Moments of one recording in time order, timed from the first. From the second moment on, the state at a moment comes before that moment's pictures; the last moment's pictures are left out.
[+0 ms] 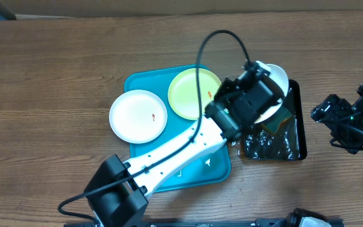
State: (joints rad) left arm -0.97 1.87 1.60 -0.52 -0.67 -0.14; right arm -0.28 1.20 1.35 -1.34 -0.17 0.46
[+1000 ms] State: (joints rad) left arm -1.08 1.87 1.61 -0.26 -1.03 0.35; right arm -0.28 1.20 1.35 -1.34 -0.17 0.46
